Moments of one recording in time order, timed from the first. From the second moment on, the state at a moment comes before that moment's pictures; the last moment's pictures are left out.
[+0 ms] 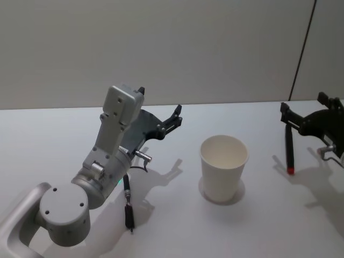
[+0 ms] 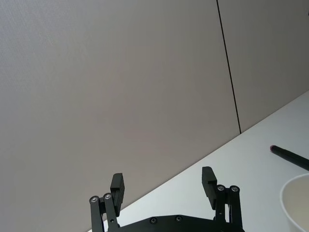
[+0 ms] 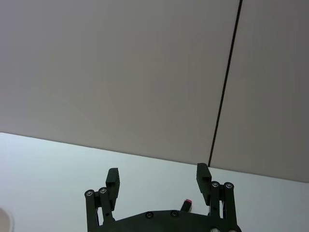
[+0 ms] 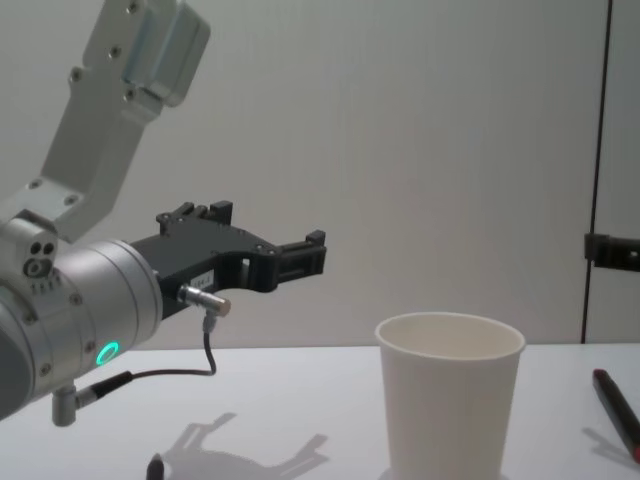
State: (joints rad) left arm -0.24 0.38 0.45 -1.63 -0.20 0.01 -0.01; right arm 0.09 0.36 -0.17 -1.74 0.32 0.24 0.08
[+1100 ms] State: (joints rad) left arm -0.24 0.38 0.45 -1.63 -0.20 0.01 -0.01; right arm 0.28 0.28 -0.15 -1.49 0.44 0.55 -0.04
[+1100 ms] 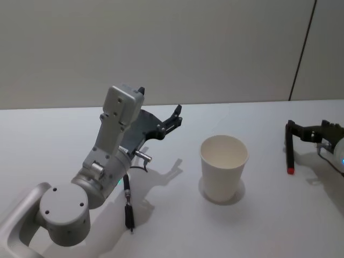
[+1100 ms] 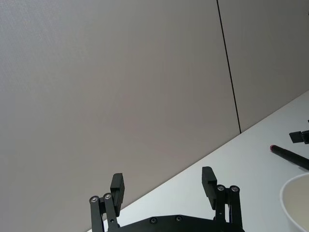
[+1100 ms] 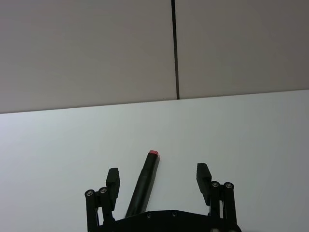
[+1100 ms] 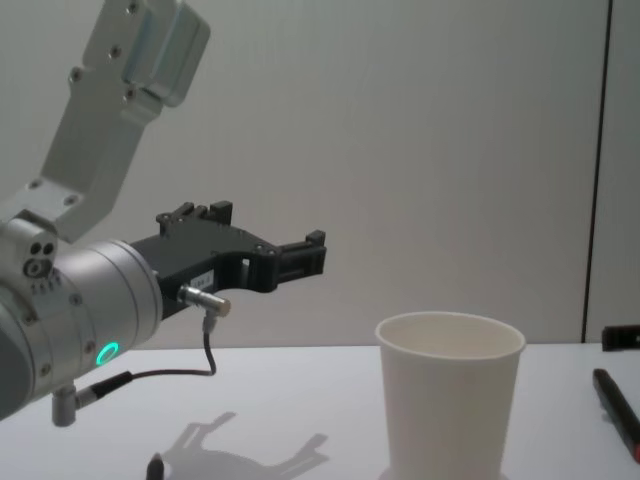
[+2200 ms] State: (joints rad) left arm -0.24 0.38 0.45 -1.63 -0.20 0.01 -0.01; right arm 0.37 0.20 -0.20 -1.33 0.38 0.55 -0.04
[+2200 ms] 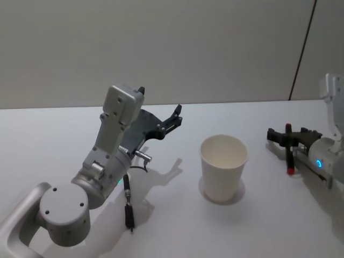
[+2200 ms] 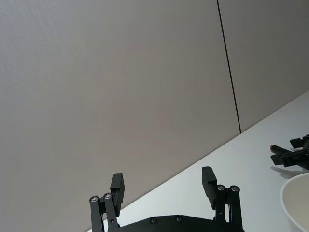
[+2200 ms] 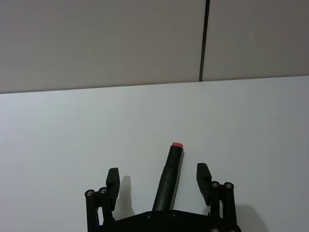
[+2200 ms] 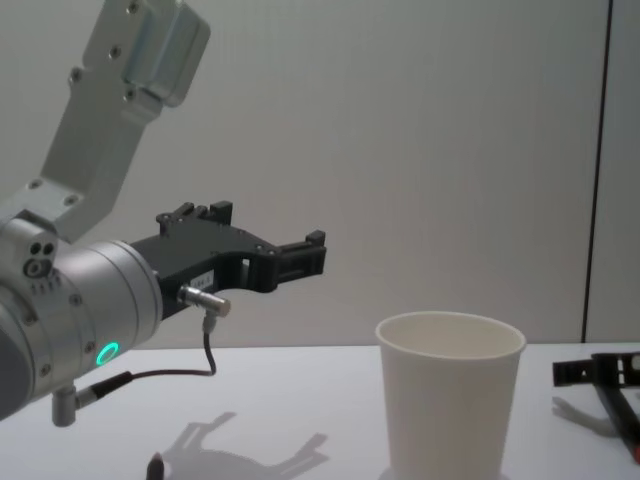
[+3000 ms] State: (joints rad) left arm -0.24 0.38 0.45 -1.63 -0.20 0.01 -0.01; right arm 0.41 0.18 -0.22 -1.26 0.32 0.52 -0.03
